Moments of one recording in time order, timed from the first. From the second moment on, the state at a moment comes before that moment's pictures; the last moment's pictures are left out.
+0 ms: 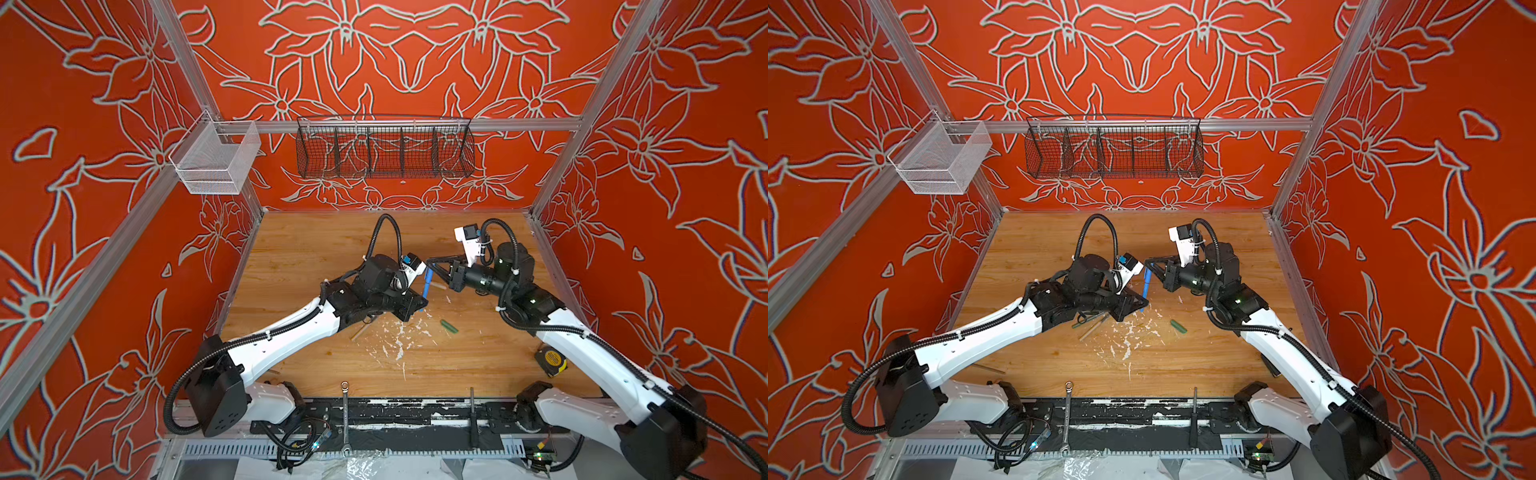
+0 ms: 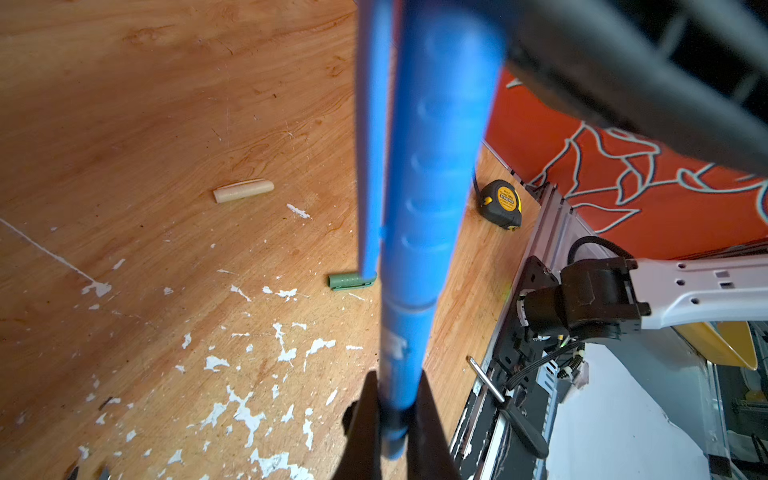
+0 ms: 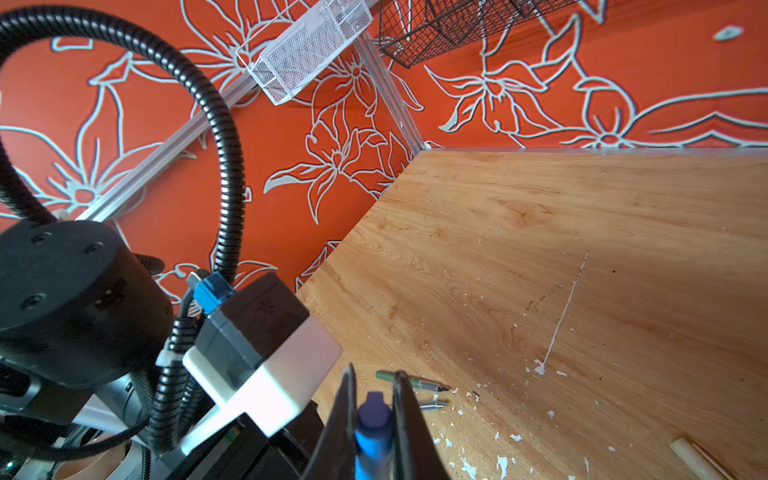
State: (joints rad) left arm -0.75 1.35 1.07 -0.33 0.36 -0.30; right arm 0.48 1.08 0.87 0.01 -0.54 0.48
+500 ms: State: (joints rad) left arm -0.67 1.51 1.16 -0.27 0.55 -0.29; right arm 0.46 1.07 0.76 0.19 -0.40 0.61
